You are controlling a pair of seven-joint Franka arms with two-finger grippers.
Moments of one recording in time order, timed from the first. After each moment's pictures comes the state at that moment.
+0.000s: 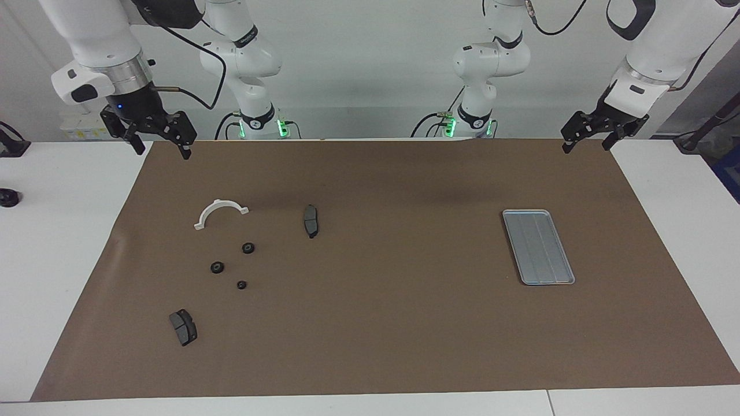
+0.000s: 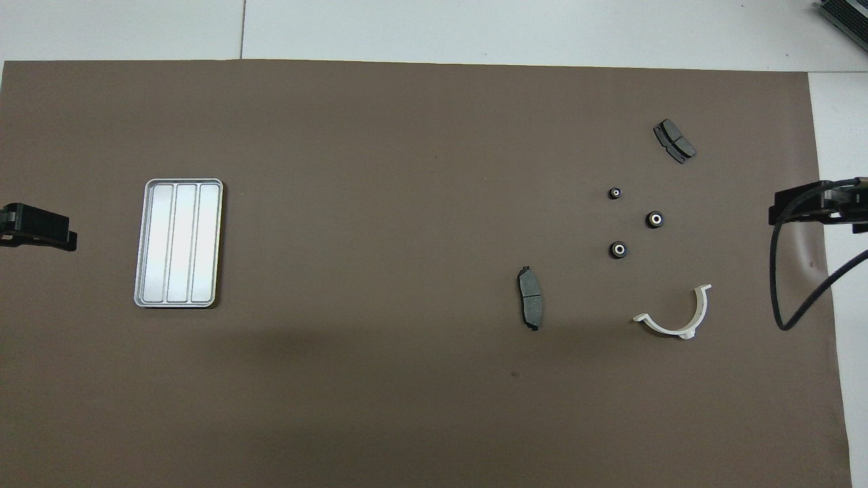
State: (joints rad) left arm 0.03 -0.06 -0.02 -1.63 0.00 1.53 0.01; right arm -0.06 -0.04 0.03 -1.60 -0.04 1.59 0.10
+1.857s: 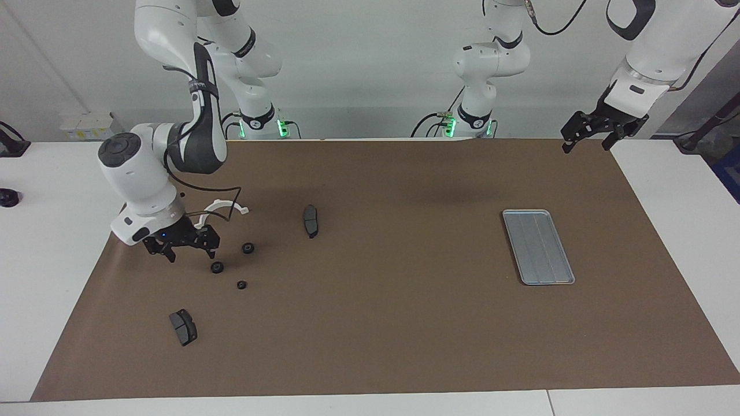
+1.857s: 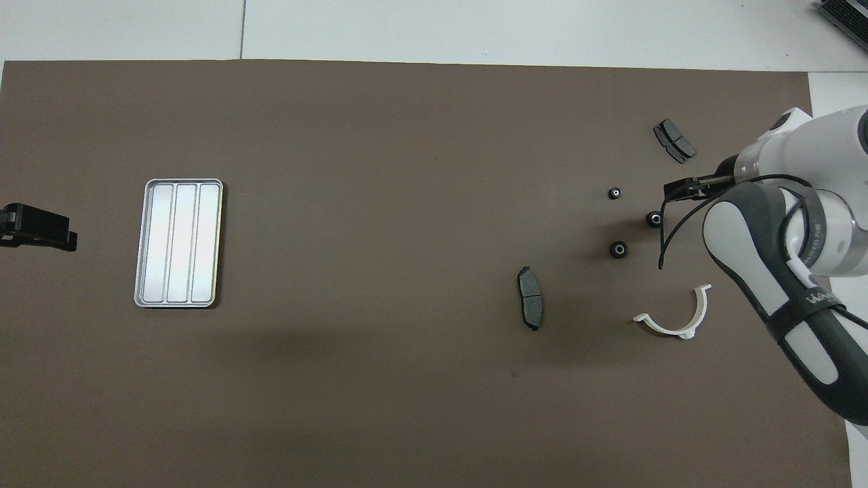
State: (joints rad) left arm 0.03 -0.06 -0.02 -1.63 0.00 1.53 0.01; right arm -0.10 0.30 0.03 -1.86 0.00 2.26 -0.17
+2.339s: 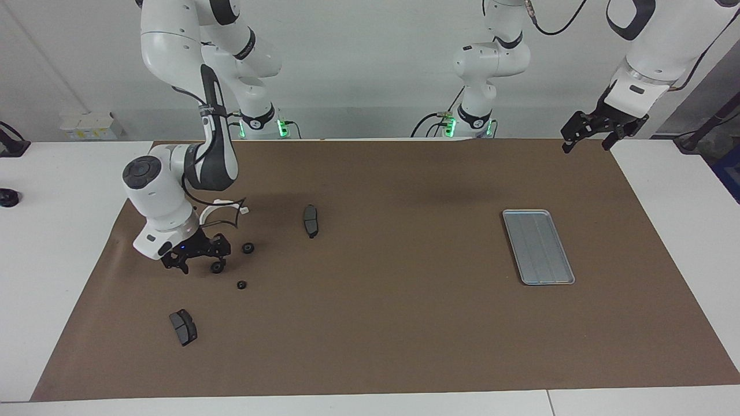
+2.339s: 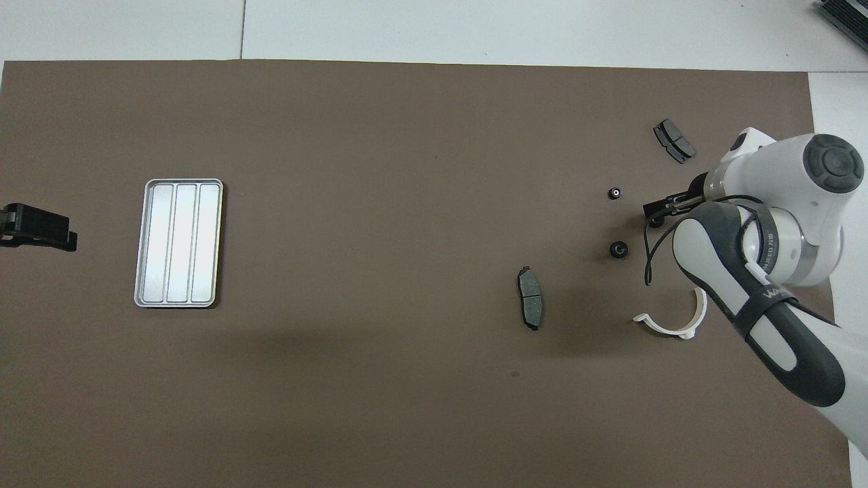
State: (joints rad) left arm 0.03 -0.06 -0.02 -1.63 0.00 1.53 0.01; right arm -0.09 0.34 0.03 -1.95 0.00 2.39 -0.30
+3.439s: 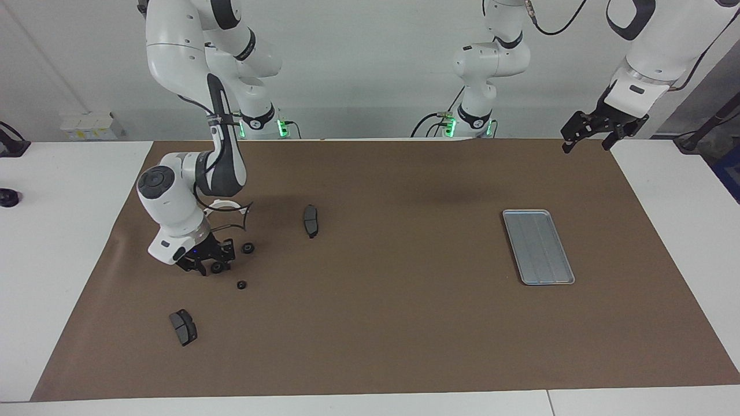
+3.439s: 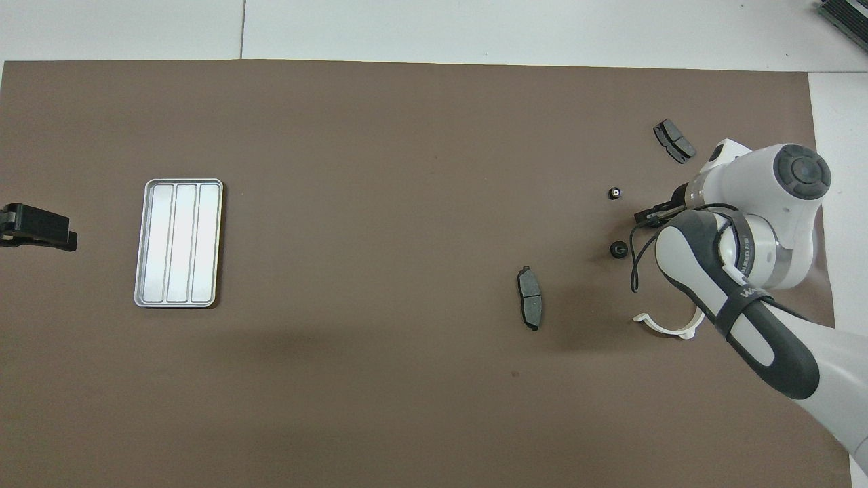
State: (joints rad) left arm 0.03 -0.06 -0.02 -1.63 0.00 1.53 0.01; right arm -0.07 0.37 0.03 -1.96 0.00 2.40 -0.30
